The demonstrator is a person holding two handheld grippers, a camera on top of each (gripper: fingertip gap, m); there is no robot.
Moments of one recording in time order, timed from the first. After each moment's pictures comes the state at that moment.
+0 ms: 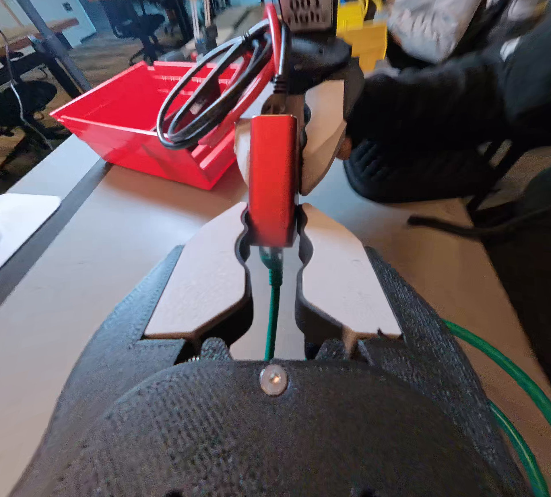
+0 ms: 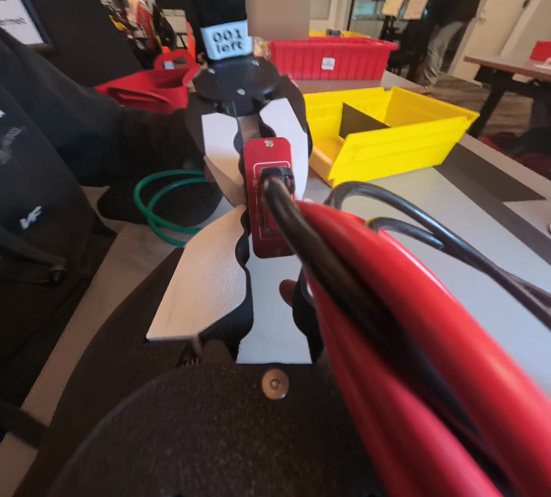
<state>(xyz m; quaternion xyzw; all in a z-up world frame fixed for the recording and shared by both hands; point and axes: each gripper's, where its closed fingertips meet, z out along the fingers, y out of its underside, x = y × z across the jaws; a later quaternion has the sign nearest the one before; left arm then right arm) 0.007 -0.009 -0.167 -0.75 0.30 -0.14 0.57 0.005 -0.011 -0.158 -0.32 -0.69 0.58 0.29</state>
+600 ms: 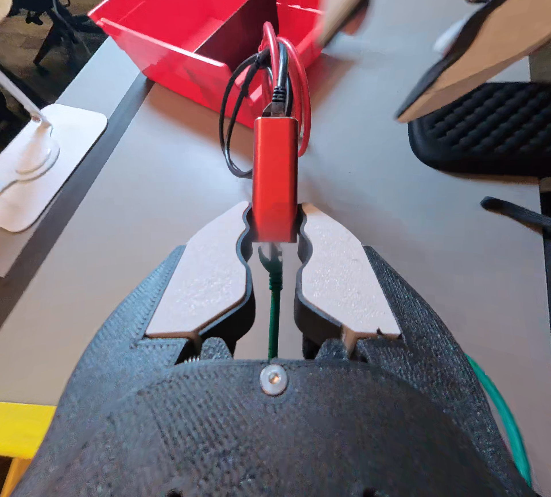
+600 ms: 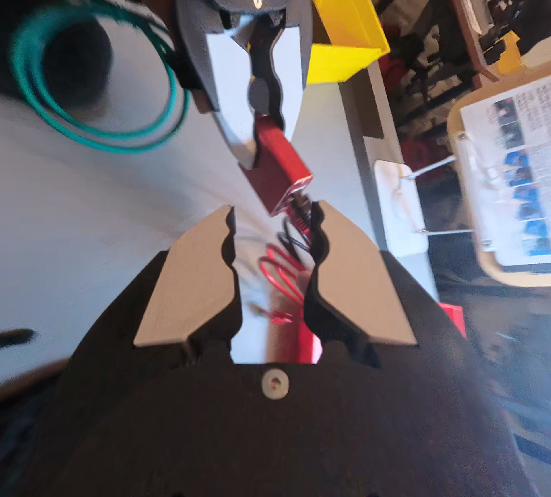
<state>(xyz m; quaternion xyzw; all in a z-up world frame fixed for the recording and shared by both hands) -0.033 0.000 -0.173 -0.85 0.25 -0.05 0.47 0.018 0.009 -0.125 -0.34 -0.82 0.20 0.41</state>
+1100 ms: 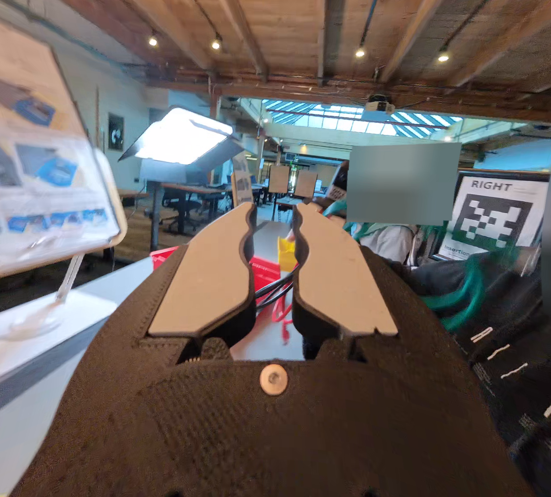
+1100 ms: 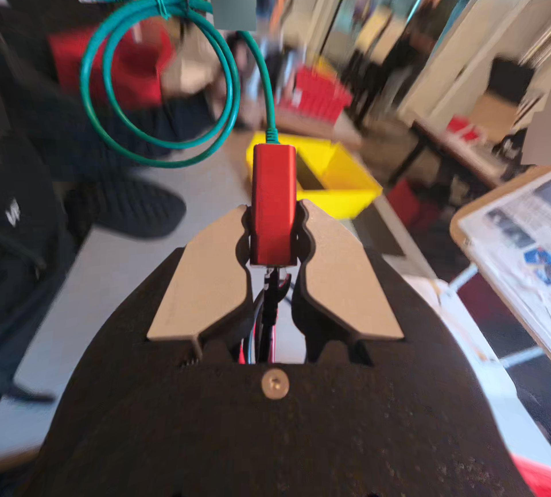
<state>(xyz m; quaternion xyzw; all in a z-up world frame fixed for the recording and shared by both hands) -0.128 -0.097 0.024 -0.54 0.11 -0.29 0.78 0.024 0.014 -0.032 -0.25 -0.73 0.50 0.39</state>
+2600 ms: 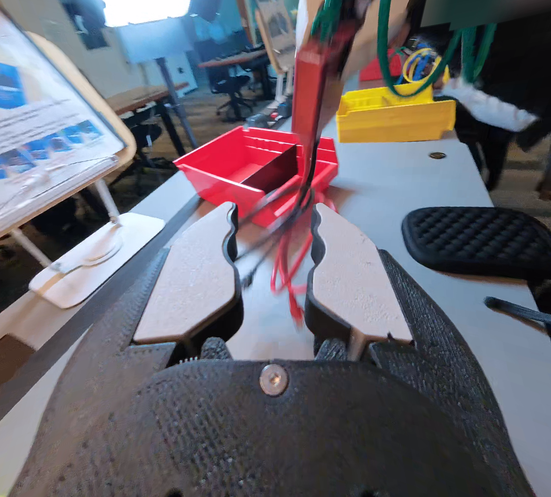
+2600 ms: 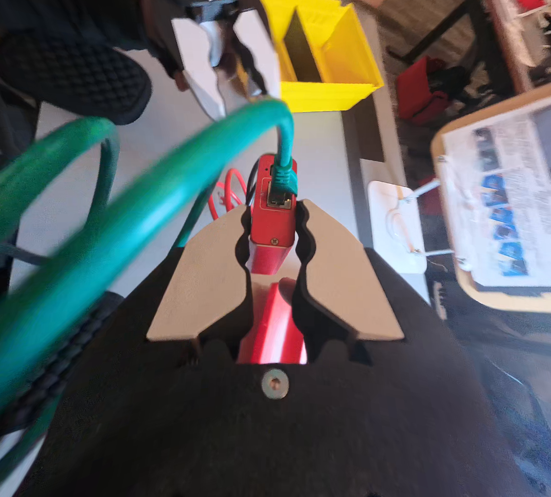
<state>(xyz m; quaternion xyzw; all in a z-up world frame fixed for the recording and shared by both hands) -0.039 0.002 -0.090 -0.72 0.21 -0.08 0.66 0.033 0.061 -0.035 -0.30 -0.85 0.28 0.34</state>
